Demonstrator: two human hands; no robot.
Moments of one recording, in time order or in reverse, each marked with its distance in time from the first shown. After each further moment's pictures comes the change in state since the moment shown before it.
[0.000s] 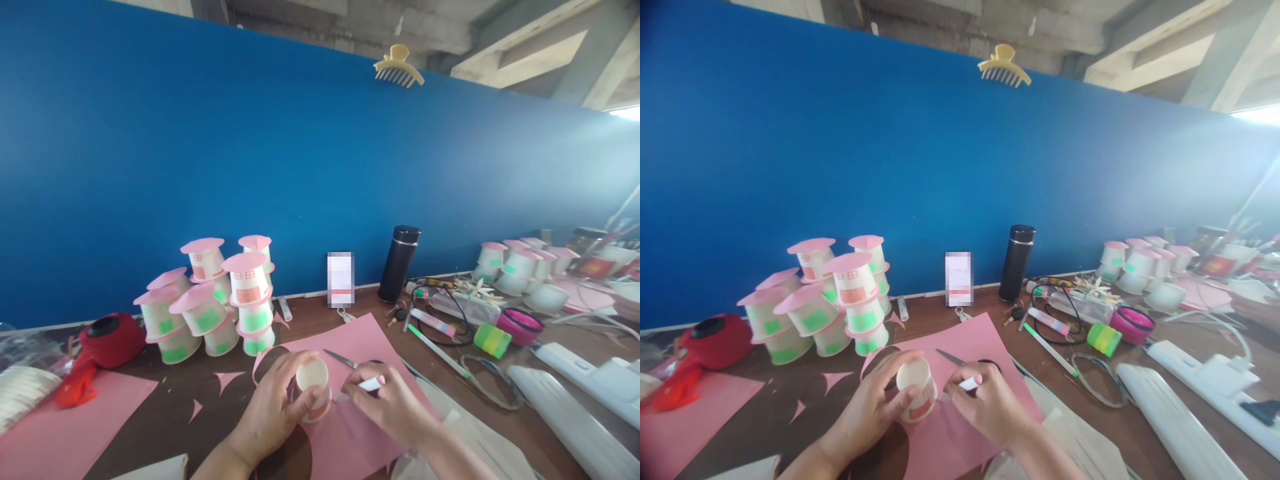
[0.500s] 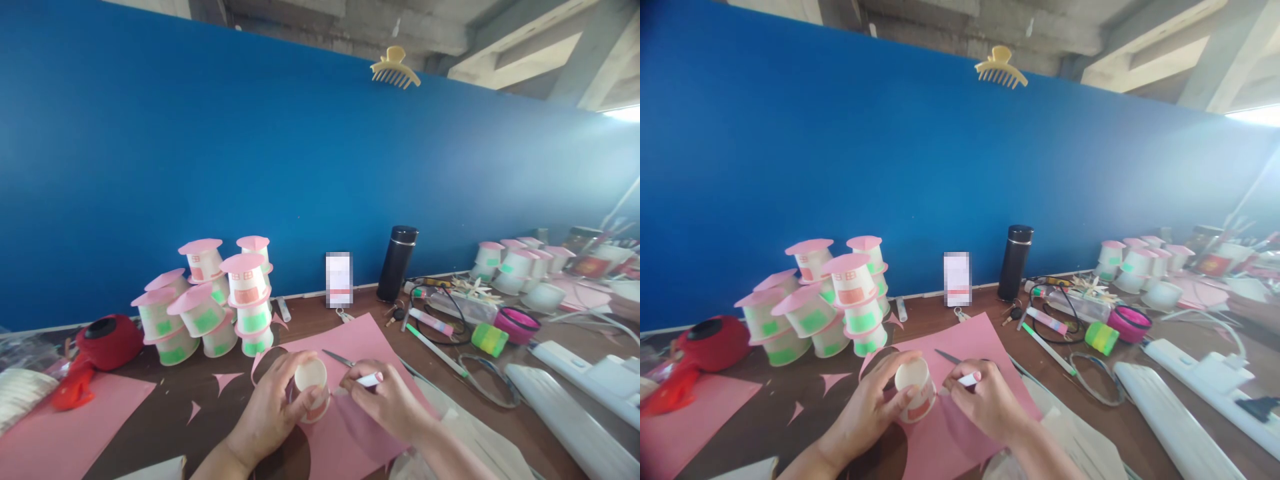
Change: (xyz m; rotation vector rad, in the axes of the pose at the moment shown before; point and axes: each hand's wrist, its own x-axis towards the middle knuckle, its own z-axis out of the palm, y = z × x) left_hand 0.000 -0.001 0.000 -0.005 -0.003 0.009; right_hand 0.003 0.003 -0.001 -0.003 0.019 -0.009
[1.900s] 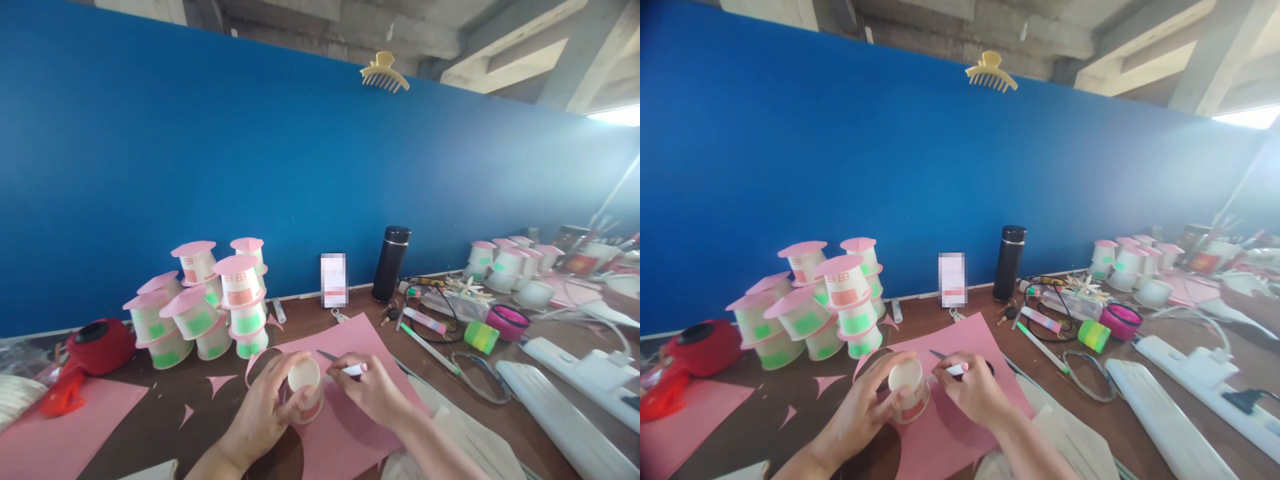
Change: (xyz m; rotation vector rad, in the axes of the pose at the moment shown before) left_hand -0.001 0.000 0.000 0.002 0.024 0.029; right_hand 0.012 0.010 0.012 0.090 0.090 0.050
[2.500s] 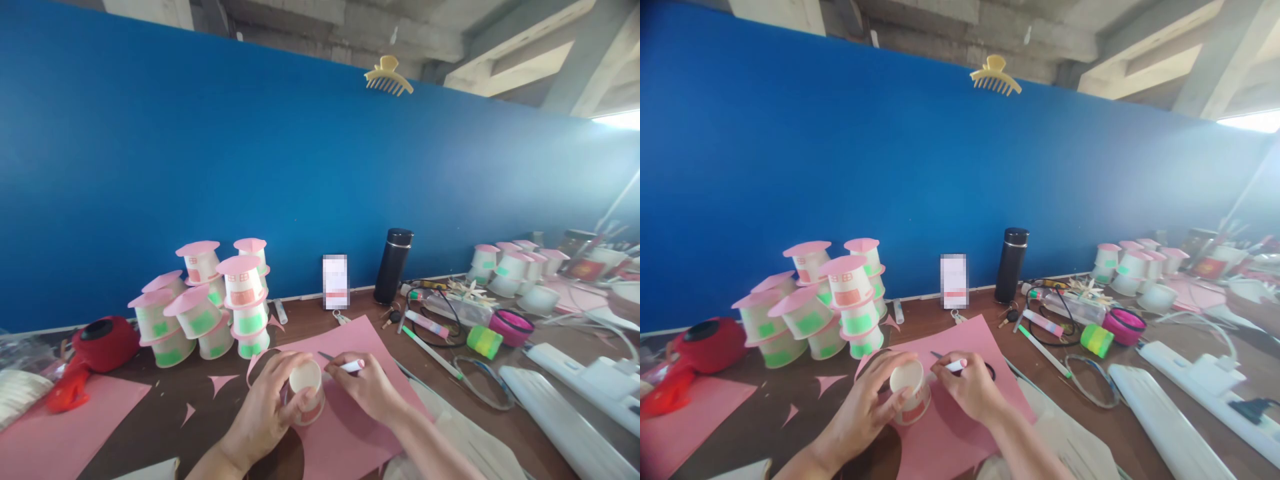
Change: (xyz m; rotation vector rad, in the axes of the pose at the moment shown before) left_hand 0.001 -0.002 0.000 0.071 0.018 0.036; right_hand 0.009 0.000 0.004 0.028 -0.035 0.087
